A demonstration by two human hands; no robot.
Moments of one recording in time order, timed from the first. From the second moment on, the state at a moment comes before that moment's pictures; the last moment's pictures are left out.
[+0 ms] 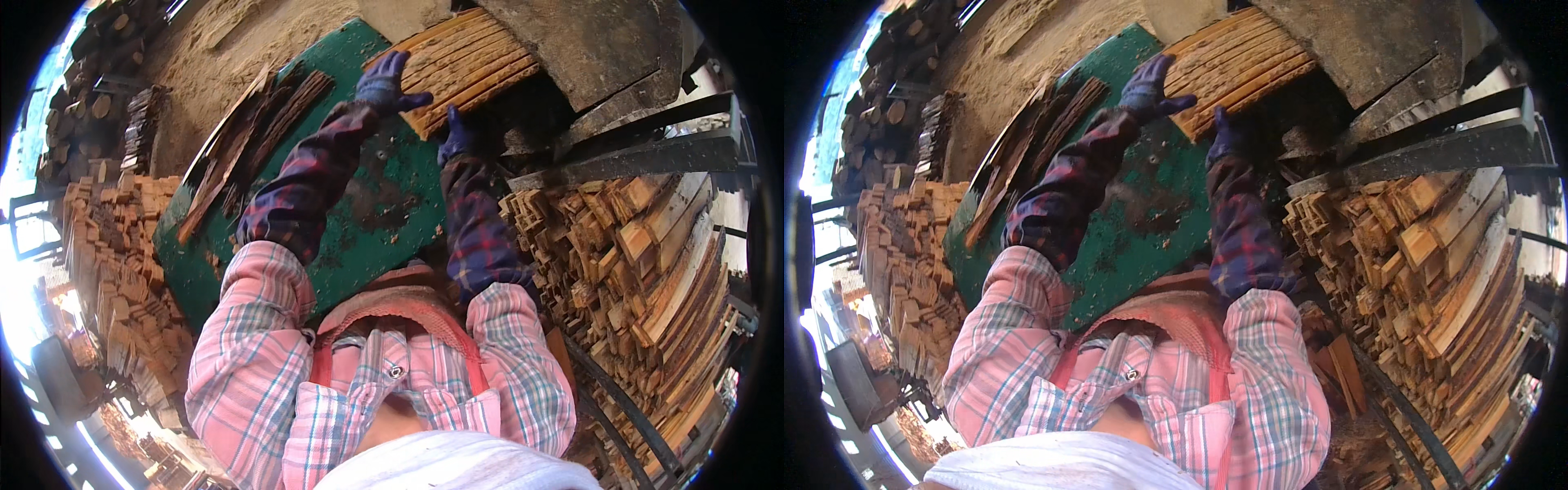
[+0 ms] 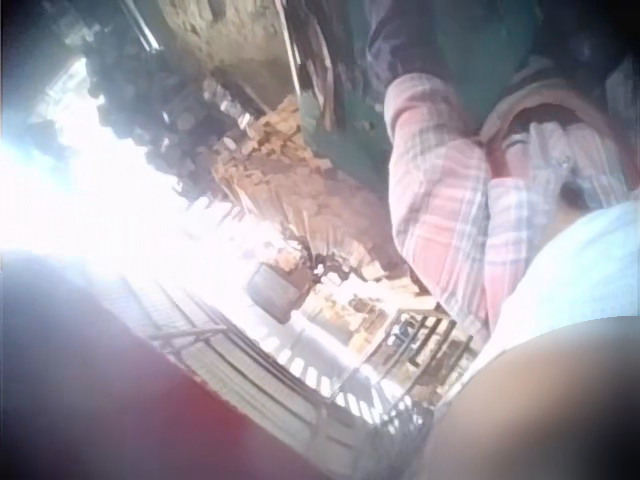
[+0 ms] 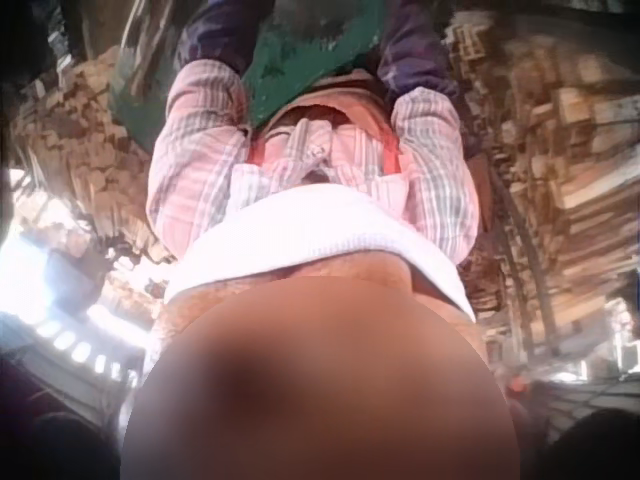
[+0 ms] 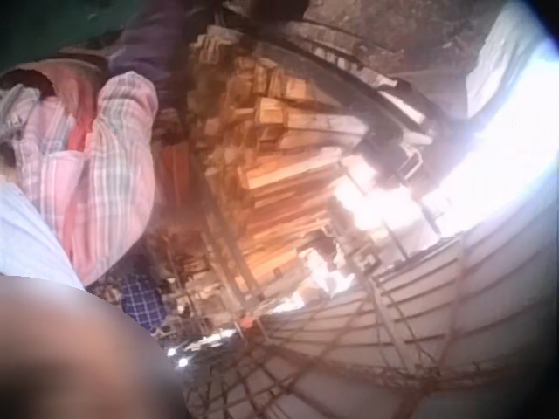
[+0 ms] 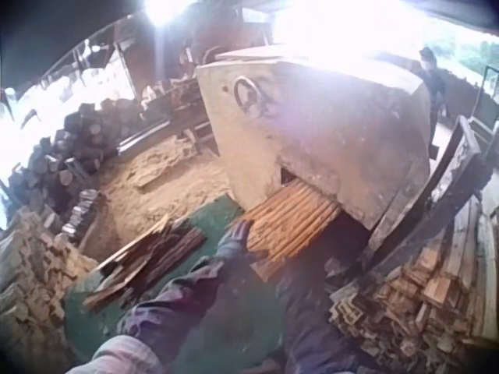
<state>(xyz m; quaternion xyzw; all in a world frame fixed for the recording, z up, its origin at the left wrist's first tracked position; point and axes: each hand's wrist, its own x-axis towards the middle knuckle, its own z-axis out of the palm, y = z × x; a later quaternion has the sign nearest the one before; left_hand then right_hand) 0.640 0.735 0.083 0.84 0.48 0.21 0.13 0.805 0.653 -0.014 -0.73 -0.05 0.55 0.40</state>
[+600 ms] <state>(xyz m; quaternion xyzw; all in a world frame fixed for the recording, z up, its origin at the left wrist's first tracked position) 0.601 0.811 -0.016 0.55 0.49 0.14 0.66 0.769 0.610 0.048 -0.68 -0.08 0.52 0.52</state>
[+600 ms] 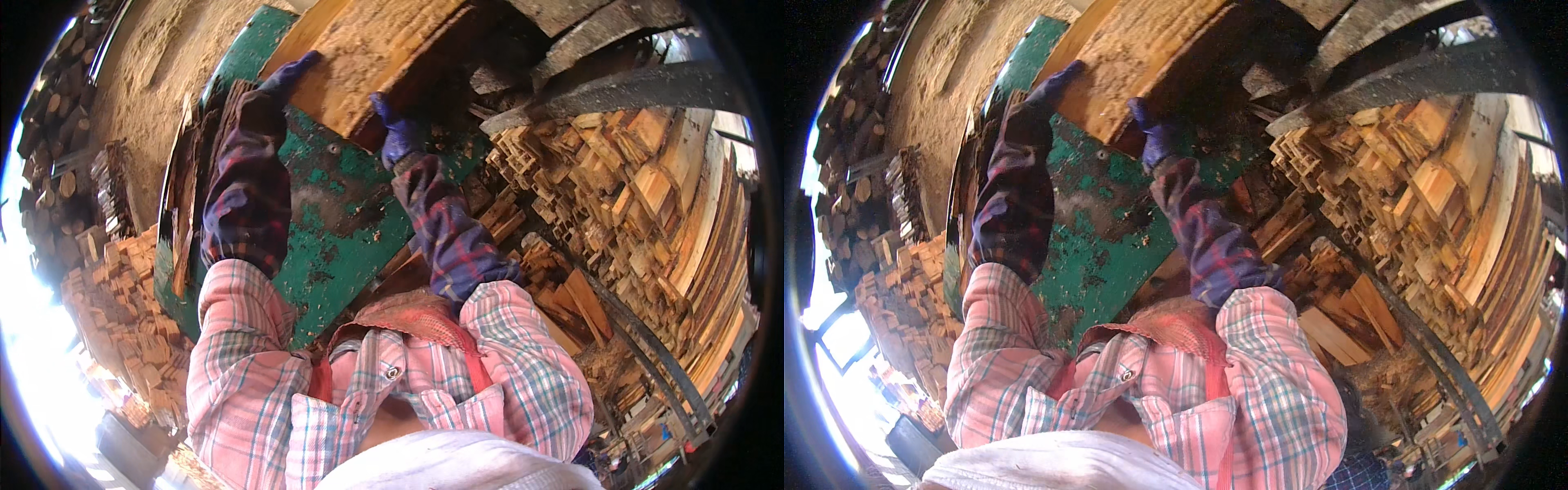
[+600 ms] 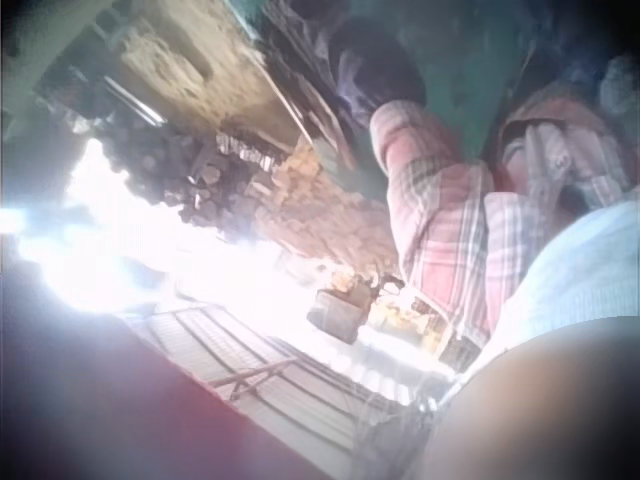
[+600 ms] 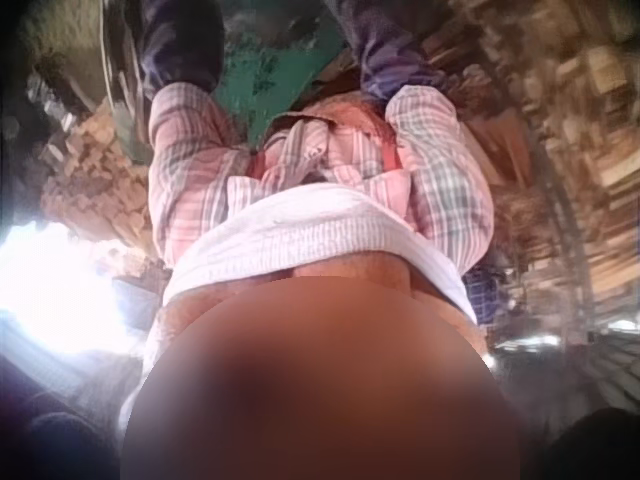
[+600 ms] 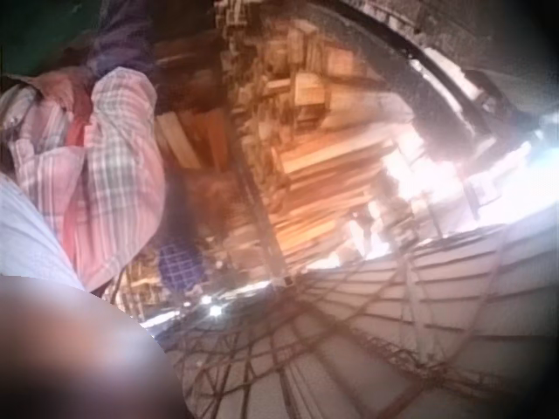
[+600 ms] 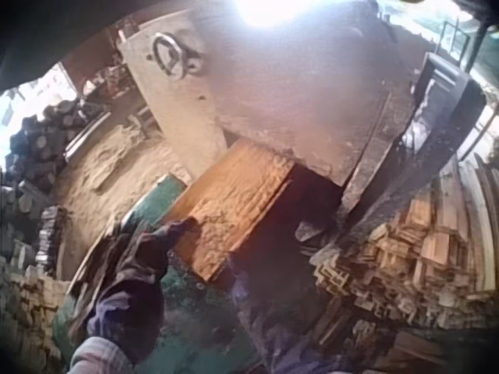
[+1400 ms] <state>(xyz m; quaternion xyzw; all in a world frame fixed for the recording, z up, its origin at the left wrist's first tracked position) 0.303 0.298 0.029 0.50 0.62 0.30 0.53 0.514 0.300 0.070 -0.52 -0.25 0.57 0.58</state>
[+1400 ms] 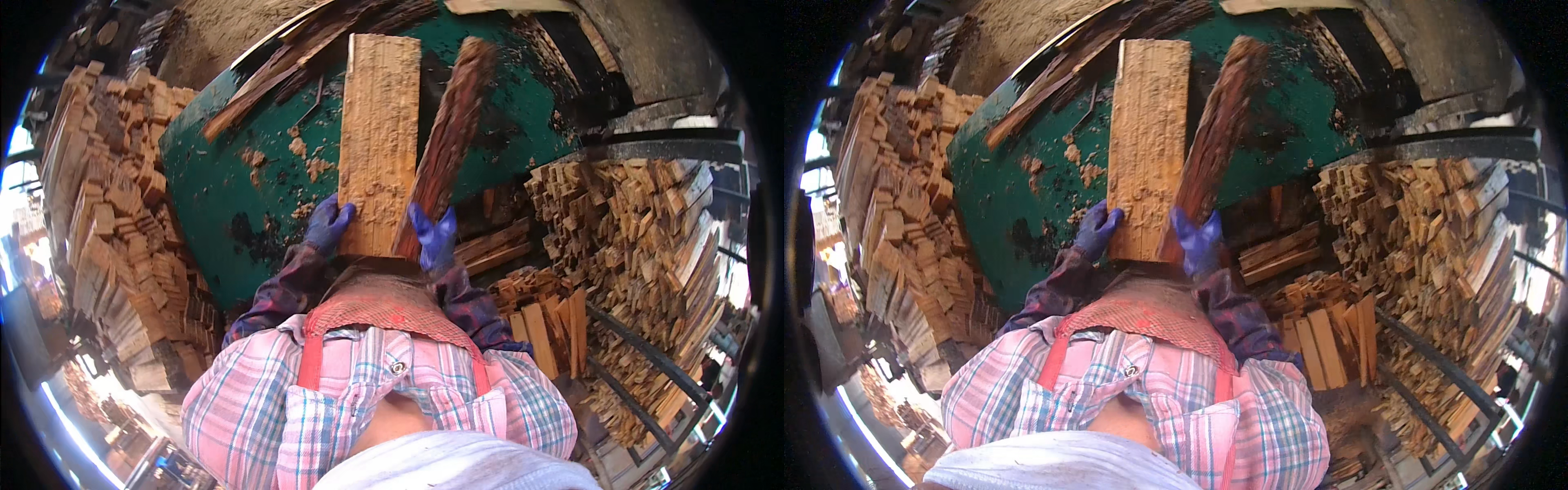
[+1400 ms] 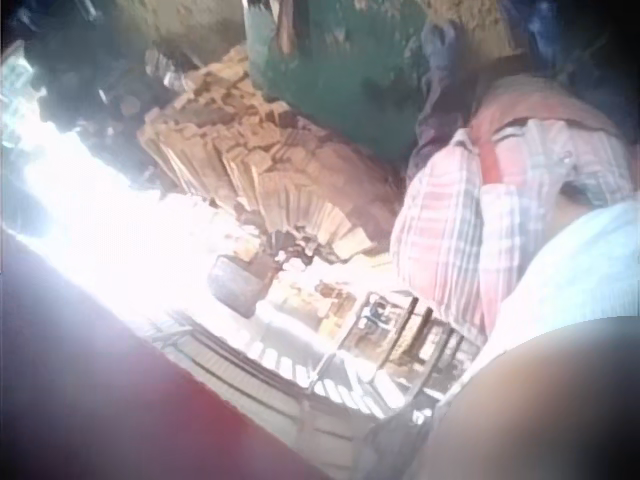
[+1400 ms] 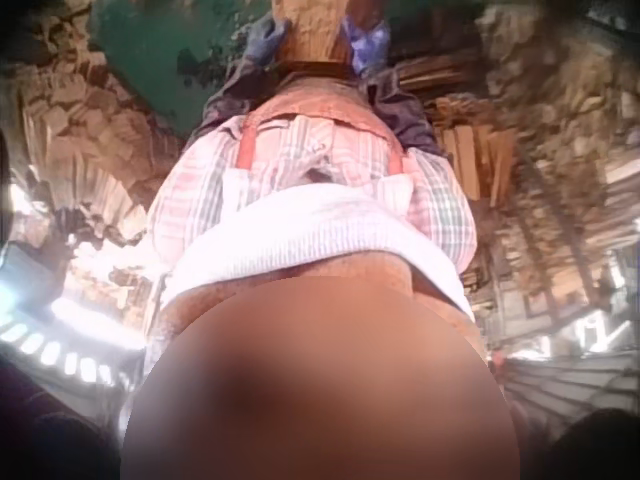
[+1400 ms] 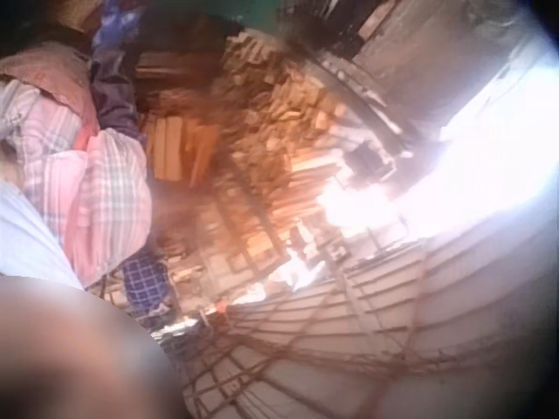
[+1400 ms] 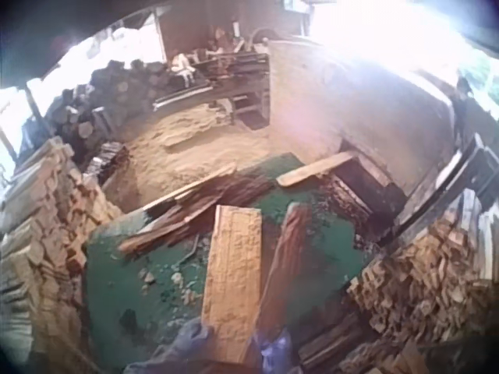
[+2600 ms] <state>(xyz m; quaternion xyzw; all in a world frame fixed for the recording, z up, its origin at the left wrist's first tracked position) 0.145 0.121 0.255 0.20 0.36 0.91 -0.05 0.137 0.329 0.263 0.06 -0.59 0.80 0.10</state>
